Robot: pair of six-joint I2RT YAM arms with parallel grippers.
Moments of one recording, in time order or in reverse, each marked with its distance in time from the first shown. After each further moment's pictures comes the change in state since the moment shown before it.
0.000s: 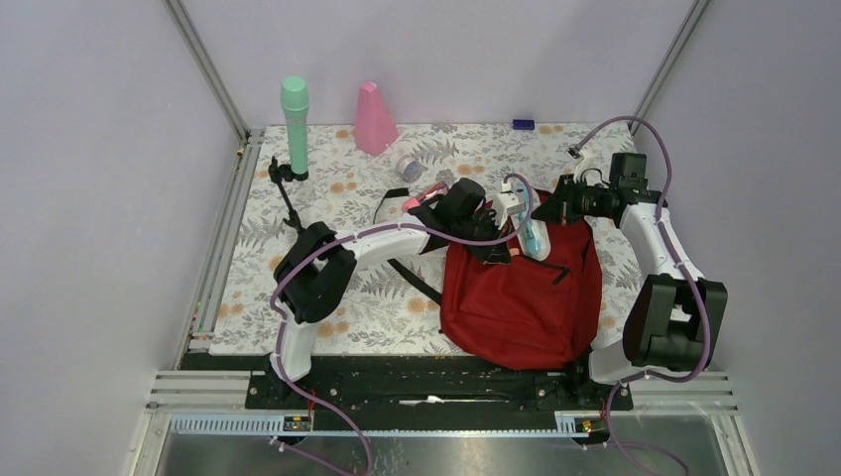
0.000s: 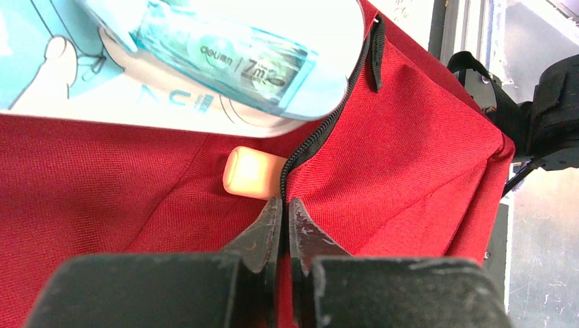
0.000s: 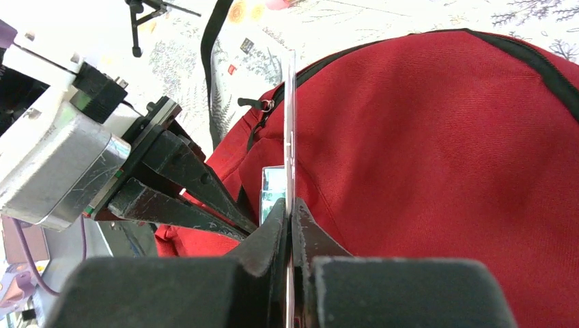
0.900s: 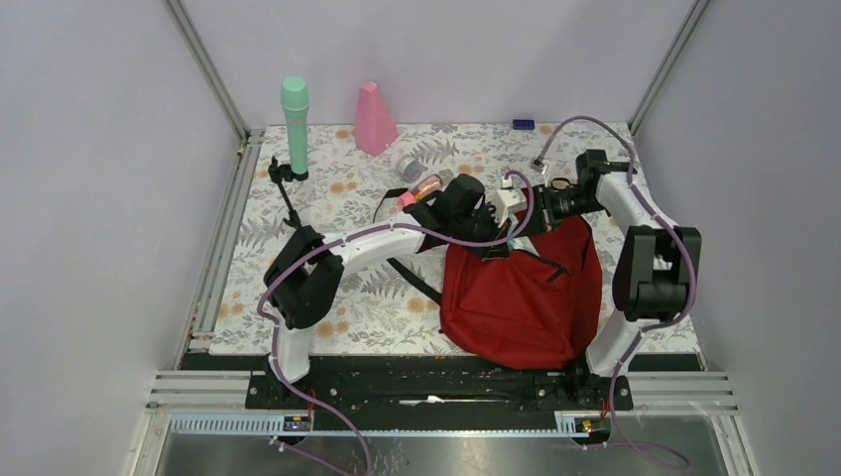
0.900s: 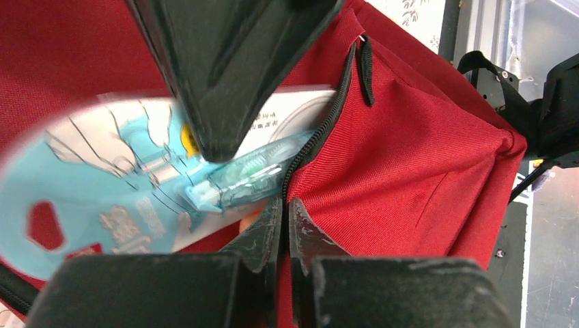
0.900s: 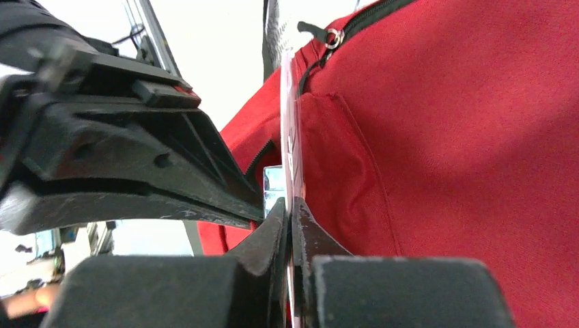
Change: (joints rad) left arm -0.011 -0.067 0.007 -0.058 -0.071 0.064; right arm 0.097 0.266 0.202 -0.443 -0.114 -0.338
